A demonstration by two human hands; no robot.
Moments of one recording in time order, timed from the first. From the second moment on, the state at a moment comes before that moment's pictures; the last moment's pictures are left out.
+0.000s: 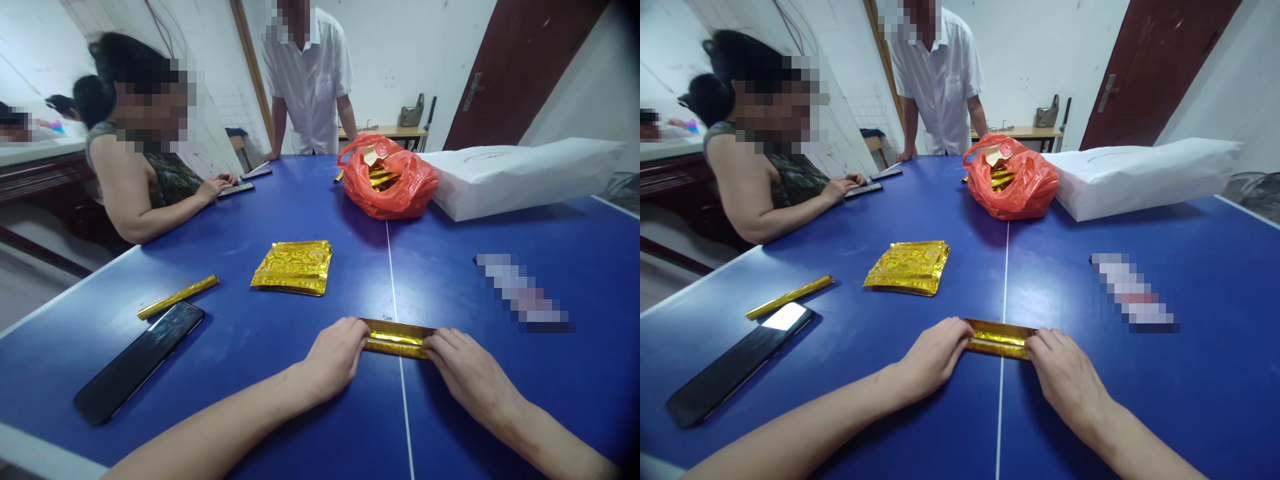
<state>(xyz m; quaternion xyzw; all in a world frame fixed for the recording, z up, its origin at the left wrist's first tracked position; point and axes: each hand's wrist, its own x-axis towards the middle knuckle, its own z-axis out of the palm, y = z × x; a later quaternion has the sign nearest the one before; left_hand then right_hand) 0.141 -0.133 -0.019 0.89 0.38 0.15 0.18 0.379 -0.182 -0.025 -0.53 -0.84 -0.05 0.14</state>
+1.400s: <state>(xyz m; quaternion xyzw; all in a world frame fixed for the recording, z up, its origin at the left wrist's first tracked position) 0.138 -0.136 -0.016 0.86 0.44 0.14 0.21 0.378 -0.183 -0.030 -0.52 -0.83 -0.13 0.12</state>
